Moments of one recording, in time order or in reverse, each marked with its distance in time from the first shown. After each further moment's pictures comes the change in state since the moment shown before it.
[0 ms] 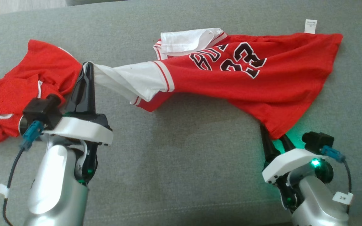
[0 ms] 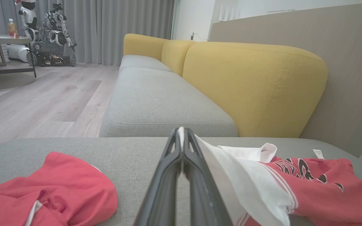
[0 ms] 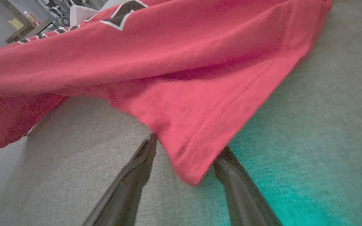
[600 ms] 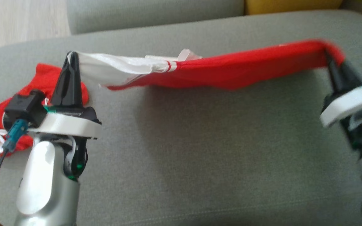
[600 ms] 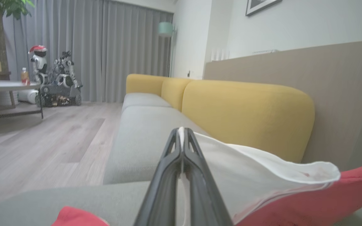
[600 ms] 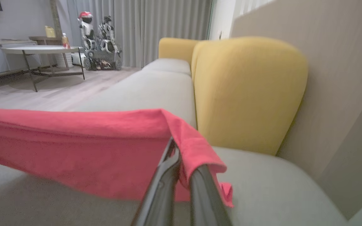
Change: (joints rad) left arm -0.003 -0.001 0.068 -0.060 0.042 -0.016 0.000; right arm -0.140 -0.298 -0.017 -0.353 -0.203 0.000 0.120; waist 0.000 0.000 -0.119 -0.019
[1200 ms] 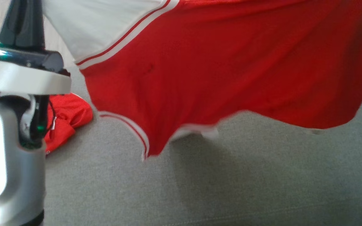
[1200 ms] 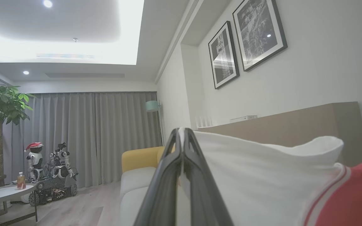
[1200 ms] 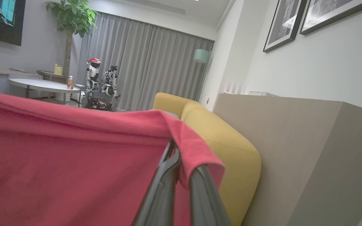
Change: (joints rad) left arm -0.164 0.090 0.028 -0.350 0.007 0.009 0.263; right arm -0.151 -0.192 -0.029 -0.335 0.129 0.000 0.316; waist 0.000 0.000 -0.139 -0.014
